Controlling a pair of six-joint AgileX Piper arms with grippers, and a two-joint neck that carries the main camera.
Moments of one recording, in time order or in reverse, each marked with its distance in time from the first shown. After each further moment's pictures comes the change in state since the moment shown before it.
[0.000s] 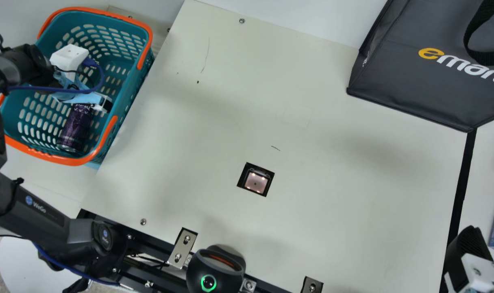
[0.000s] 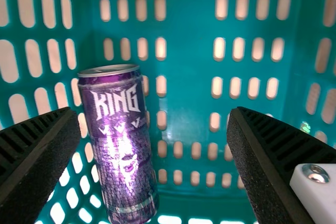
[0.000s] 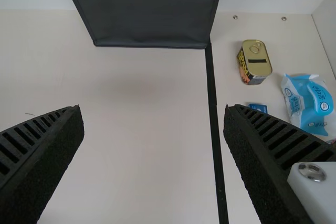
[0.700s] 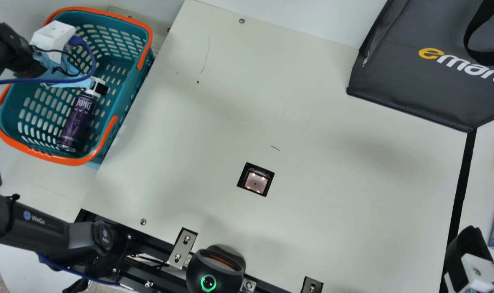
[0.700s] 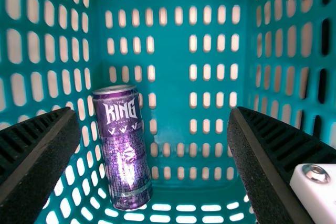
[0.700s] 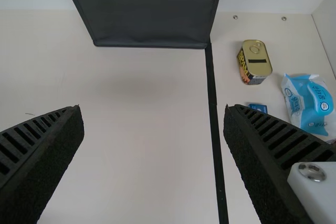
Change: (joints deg) left arm 0.2 -7.4 -4.5 -8.1 10.3 7.0; right arm 0.0 0.0 0.0 0.0 0.0 0.0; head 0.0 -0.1
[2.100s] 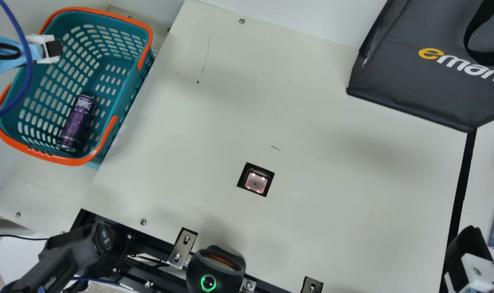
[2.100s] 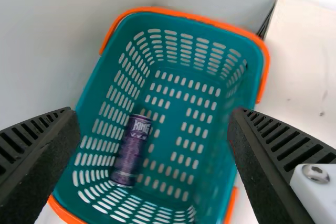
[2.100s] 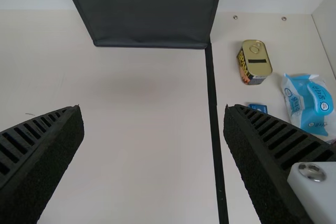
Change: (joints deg) left arm 2.2 -35.4 -1.8 -3.0 11.0 -18.7; right arm 0.0 0.0 0.0 0.0 0.0 0.0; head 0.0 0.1
